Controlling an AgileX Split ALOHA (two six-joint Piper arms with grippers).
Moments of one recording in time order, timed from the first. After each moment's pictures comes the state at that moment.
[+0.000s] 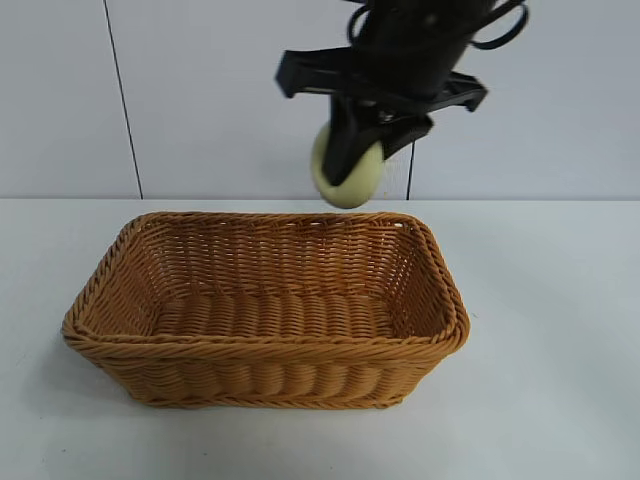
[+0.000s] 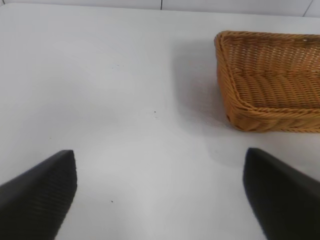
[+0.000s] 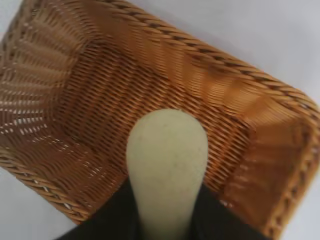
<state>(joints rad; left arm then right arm) -0.02 -0.01 -0.49 -0.06 1.07 -0.02 0.65 2.04 -1.62 0.19 0.75 0.03</state>
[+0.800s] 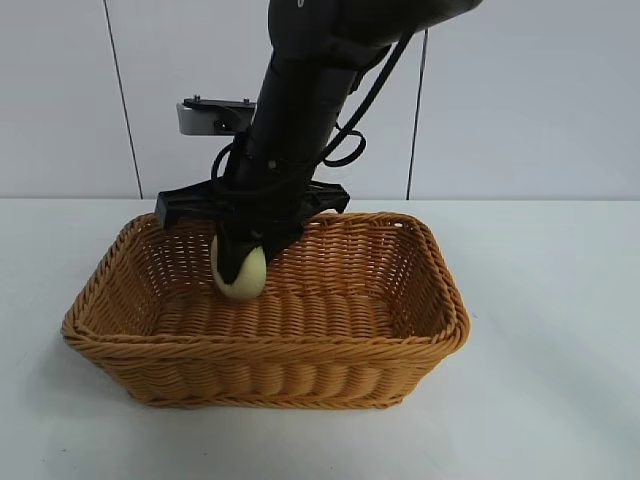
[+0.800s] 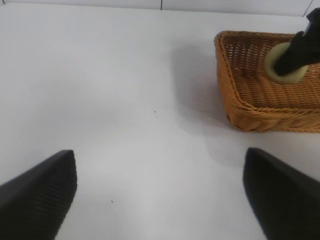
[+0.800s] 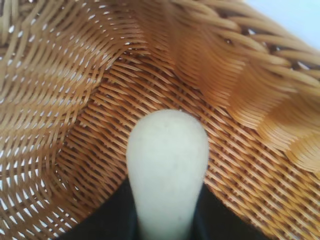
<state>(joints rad) -0.02 -0.01 -0.49 -0.06 1.07 -0.02 0.66 2.21 -1.71 0.19 0.79 0.03</state>
